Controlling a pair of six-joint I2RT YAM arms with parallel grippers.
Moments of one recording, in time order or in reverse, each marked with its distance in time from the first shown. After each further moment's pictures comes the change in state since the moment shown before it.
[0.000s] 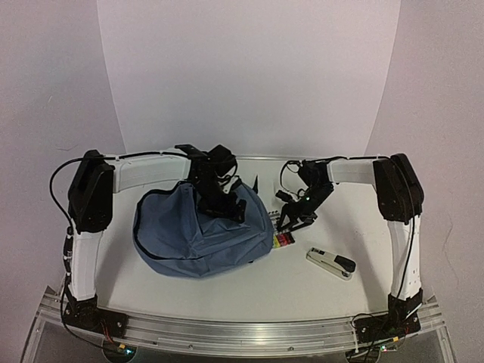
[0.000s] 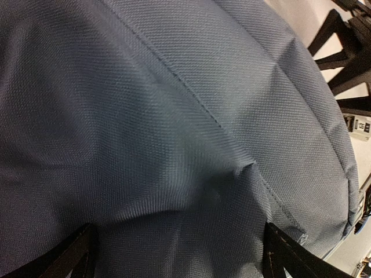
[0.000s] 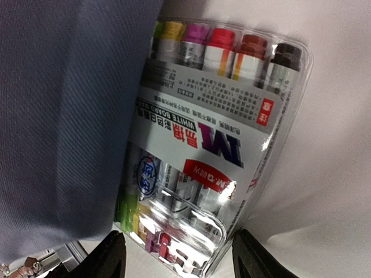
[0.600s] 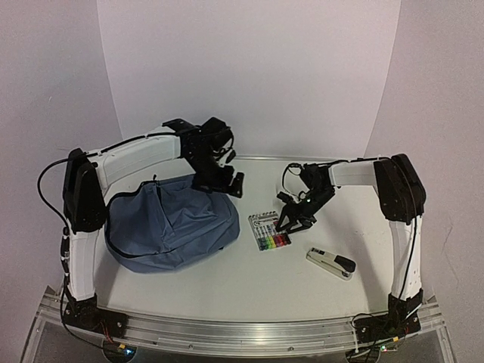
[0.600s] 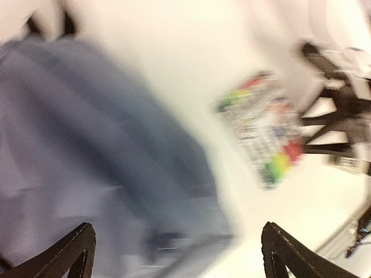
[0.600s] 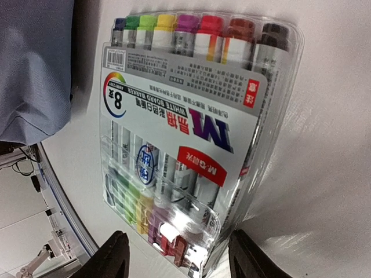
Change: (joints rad) left arm 0.050 -0.071 0.152 -0.155 -0.117 -0.038; right arm 0.006 -0.016 -0.069 0.085 -0.084 0.095
